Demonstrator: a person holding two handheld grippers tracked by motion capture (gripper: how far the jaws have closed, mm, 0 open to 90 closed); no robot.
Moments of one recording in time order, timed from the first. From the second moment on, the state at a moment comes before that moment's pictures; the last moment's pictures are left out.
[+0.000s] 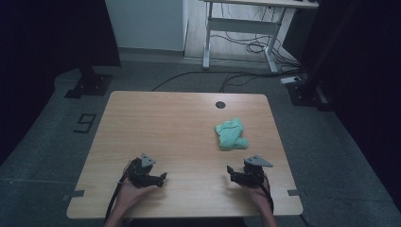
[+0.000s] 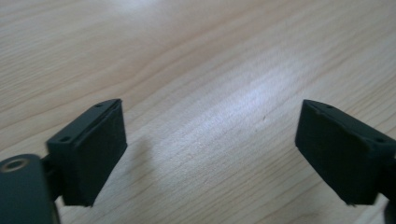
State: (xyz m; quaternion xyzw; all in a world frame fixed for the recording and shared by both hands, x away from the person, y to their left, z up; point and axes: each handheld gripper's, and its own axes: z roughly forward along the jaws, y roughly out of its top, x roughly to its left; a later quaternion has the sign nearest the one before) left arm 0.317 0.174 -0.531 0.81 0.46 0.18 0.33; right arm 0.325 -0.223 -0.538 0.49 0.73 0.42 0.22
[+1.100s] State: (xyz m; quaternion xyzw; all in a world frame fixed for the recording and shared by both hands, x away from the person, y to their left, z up) left arm 0.293 0.182 -0.501 0.78 0.46 0.18 0.38; right arm 0.342 -0.234 -0.517 0.50 0.71 0.43 0.23
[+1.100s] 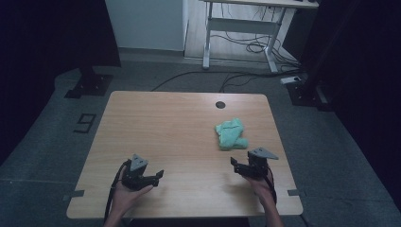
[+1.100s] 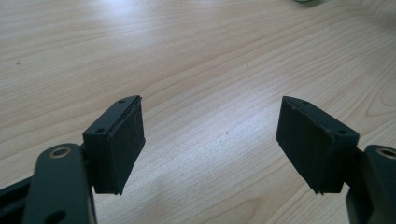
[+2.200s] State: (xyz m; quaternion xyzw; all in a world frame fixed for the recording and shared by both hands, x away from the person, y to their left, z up) left arm 0.294 0.182 -0.504 0.77 0.47 0.18 0.39; right arm 0.443 -0.236 -0.515 0.53 0.71 0.42 0.20
